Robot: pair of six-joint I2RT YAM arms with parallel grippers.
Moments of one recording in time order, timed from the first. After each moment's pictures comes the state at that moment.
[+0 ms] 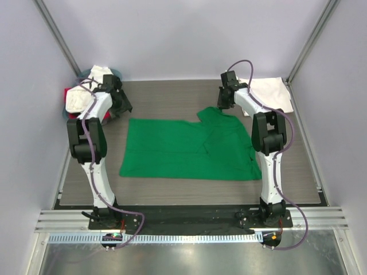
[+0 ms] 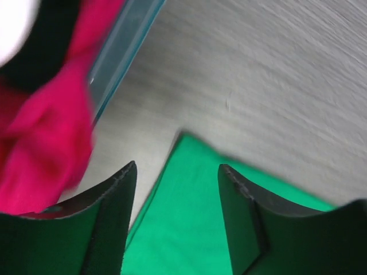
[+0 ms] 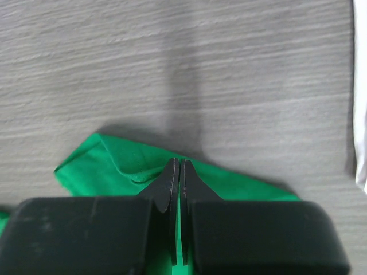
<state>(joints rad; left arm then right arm) 0.02 2.05 1.70 -0.68 -0.05 -0.48 0.24 2.29 1.93 -0.59 0.09 0.37</state>
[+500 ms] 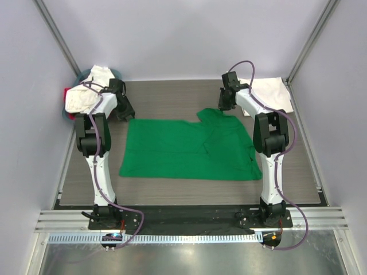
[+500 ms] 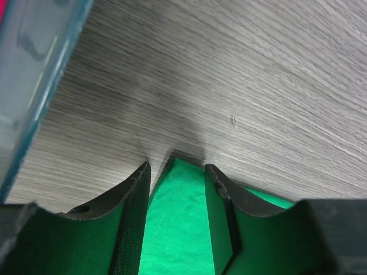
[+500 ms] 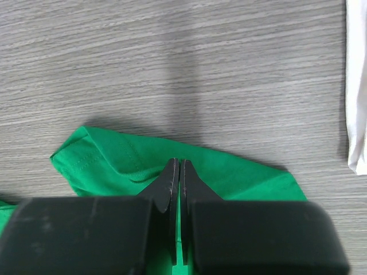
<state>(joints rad) 0.01 2.25 1.81 -0.70 0.00 -0.50 0.25 2.24 1.88 -0.60 0.09 0.37</state>
